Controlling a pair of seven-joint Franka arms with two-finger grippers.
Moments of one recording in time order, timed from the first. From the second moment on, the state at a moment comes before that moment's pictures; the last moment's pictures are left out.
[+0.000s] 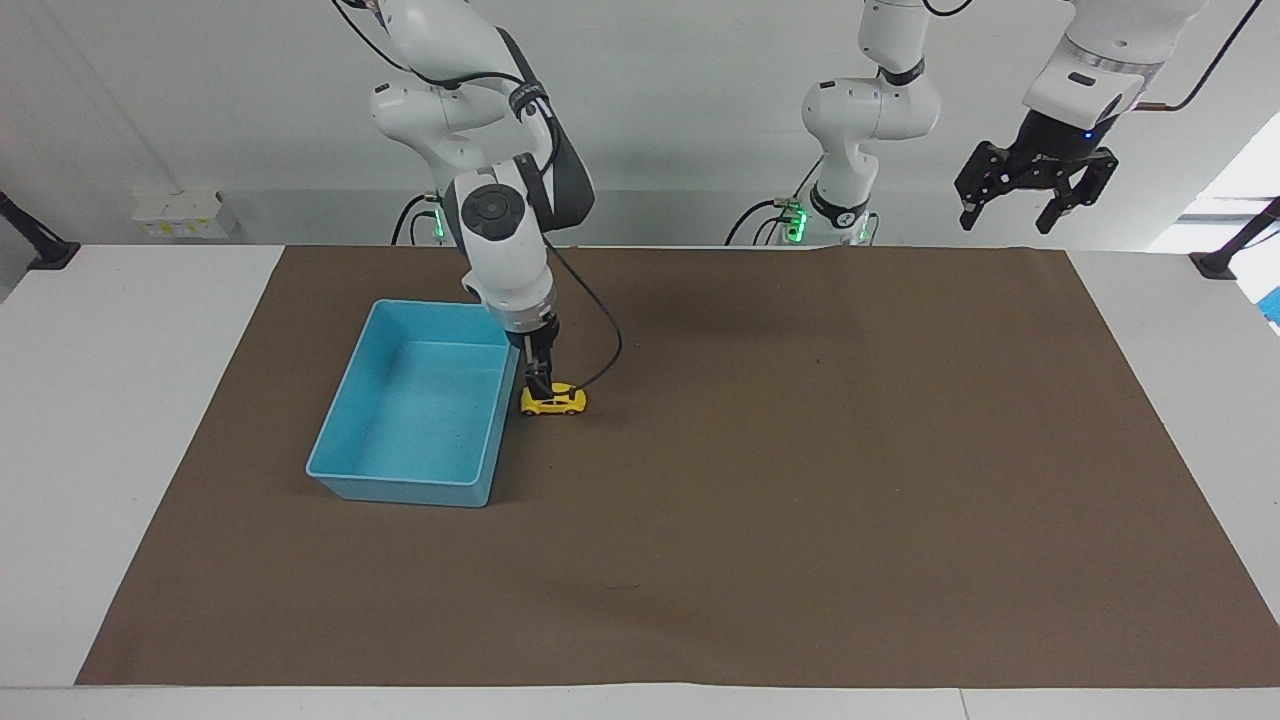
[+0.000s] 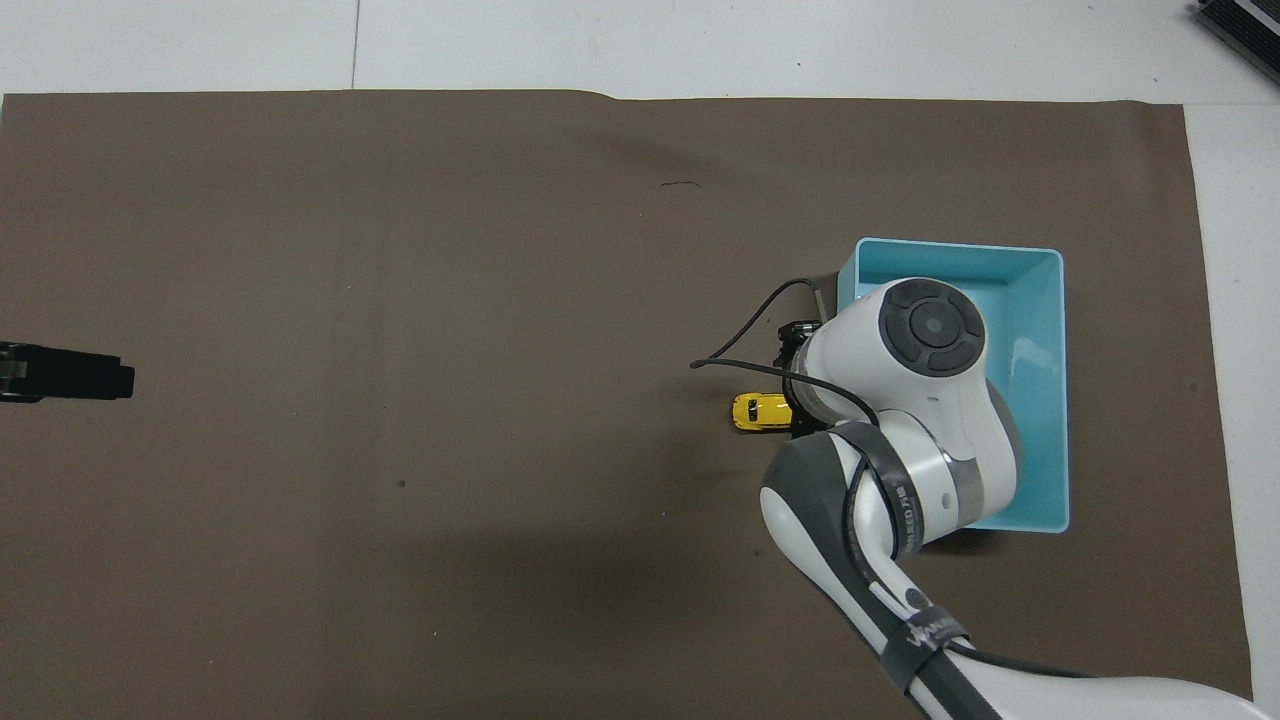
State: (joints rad) left arm -0.08 -0.17 0.00 -1.64 -0.02 1.53 0.02; right arm 0.35 0.17 0.03 -2.04 0.07 2.17 1.86
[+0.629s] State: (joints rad) left arm -0.08 -0.17 0.00 -1.63 -0.02 1.50 0.06; right arm 0.42 0.25 0.03 -2.13 -0.17 2.31 2.01
